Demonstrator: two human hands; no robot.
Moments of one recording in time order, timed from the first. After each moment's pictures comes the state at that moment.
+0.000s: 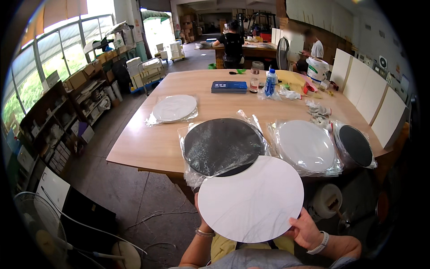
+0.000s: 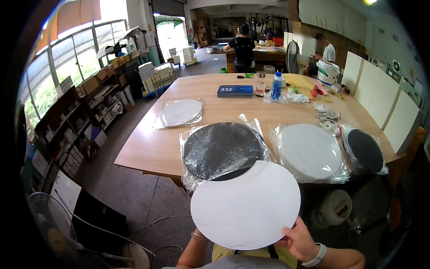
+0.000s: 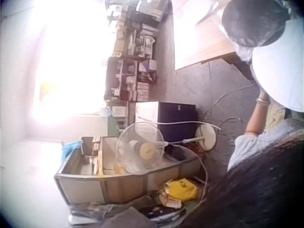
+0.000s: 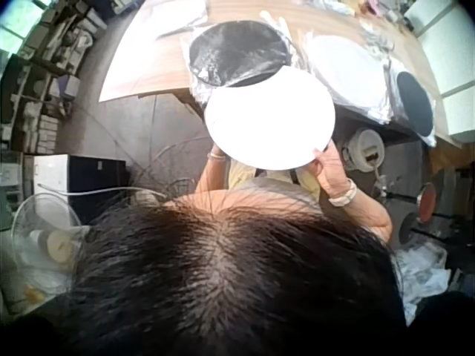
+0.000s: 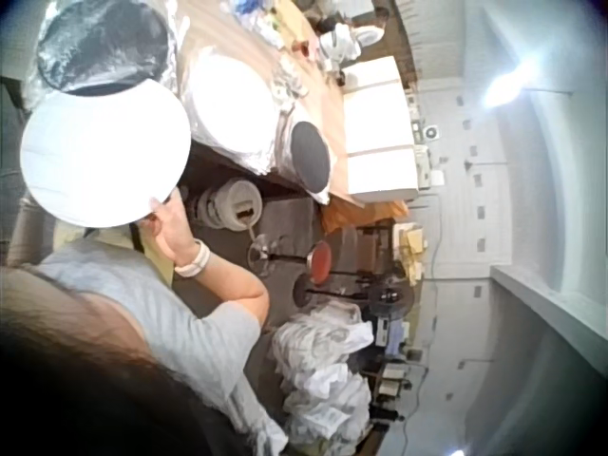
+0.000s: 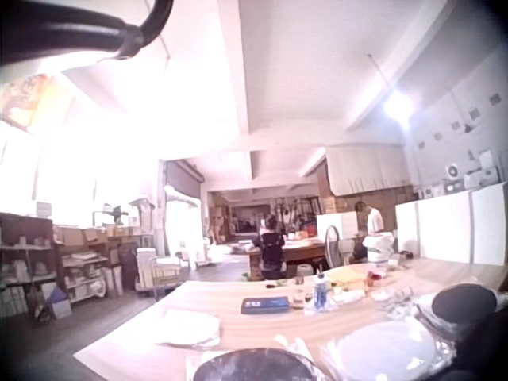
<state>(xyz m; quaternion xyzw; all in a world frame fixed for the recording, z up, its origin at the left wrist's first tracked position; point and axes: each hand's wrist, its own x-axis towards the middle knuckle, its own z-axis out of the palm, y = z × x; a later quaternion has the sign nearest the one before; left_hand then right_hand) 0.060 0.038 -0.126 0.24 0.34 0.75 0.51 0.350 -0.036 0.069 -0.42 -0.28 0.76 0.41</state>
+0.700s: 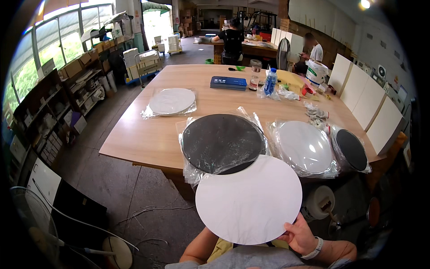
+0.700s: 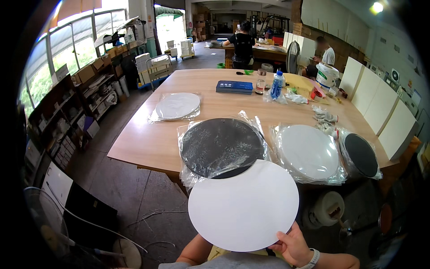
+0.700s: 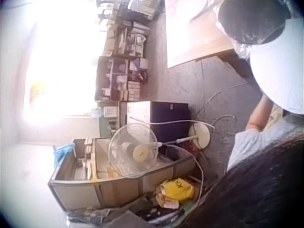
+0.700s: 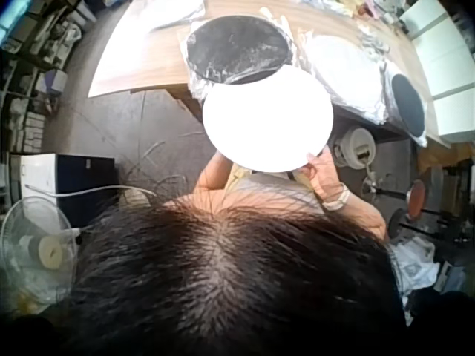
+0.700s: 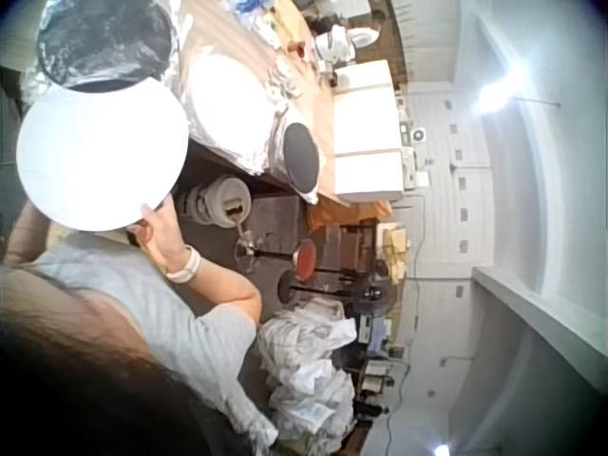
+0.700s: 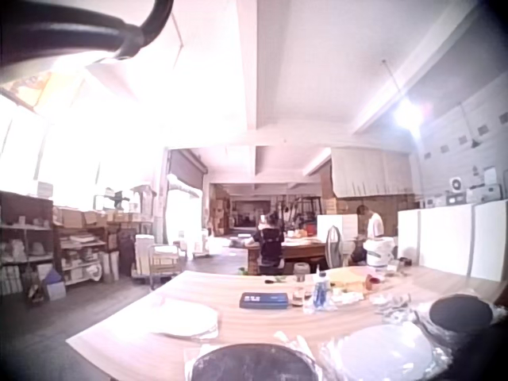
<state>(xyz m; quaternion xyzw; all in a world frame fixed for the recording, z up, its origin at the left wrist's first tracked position) 0.115 0.055 -0.140 0.51 0.48 0.65 0.28 0.332 -0.047 0.062 -0.45 -0.26 0.74 0.42</state>
